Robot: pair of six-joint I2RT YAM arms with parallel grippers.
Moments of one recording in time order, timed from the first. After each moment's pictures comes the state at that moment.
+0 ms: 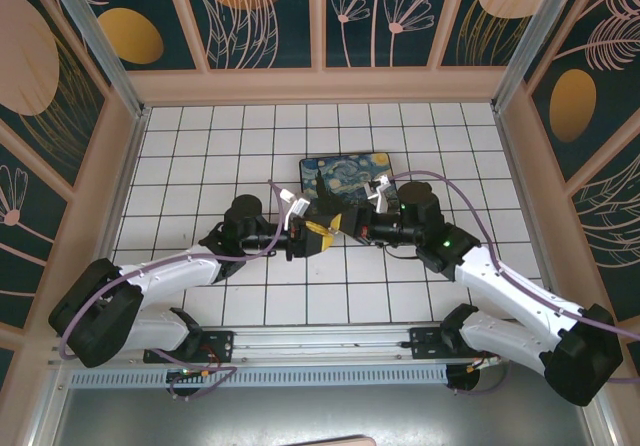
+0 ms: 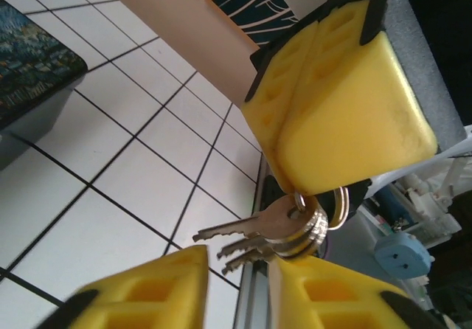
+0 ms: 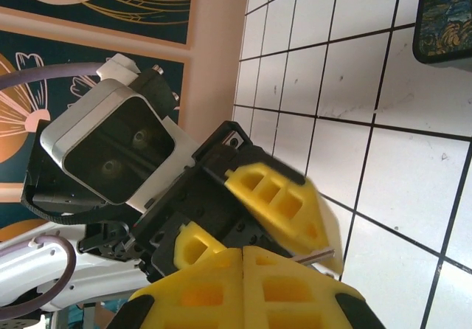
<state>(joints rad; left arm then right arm) -0.71 1.30 0.52 0.57 0.80 -0.58 0.70 0.98 0.66 -0.06 -0.58 1.08</state>
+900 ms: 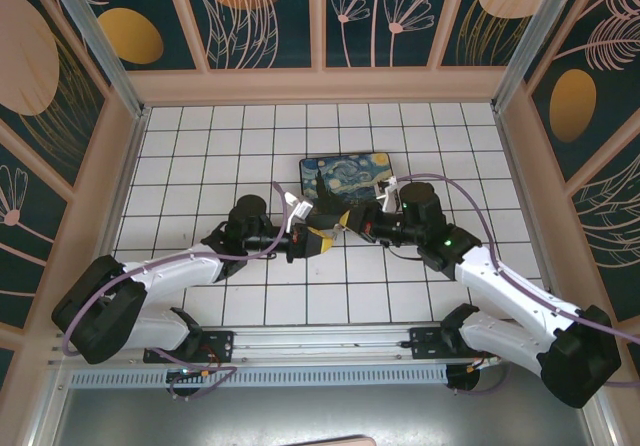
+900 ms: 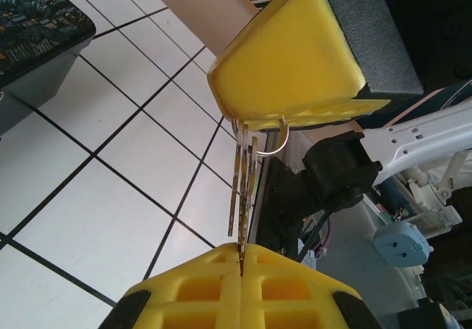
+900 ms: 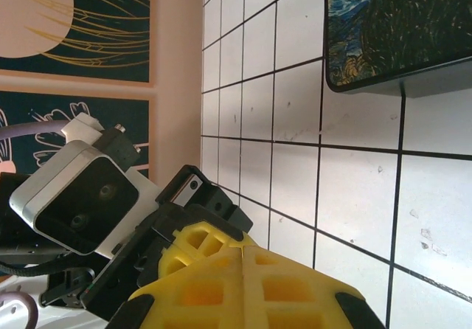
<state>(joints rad) -0.71 1.33 0.53 0.49 0.81 -0.57 0.65 0.98 0.64 -0.11 -0.50 1.10</state>
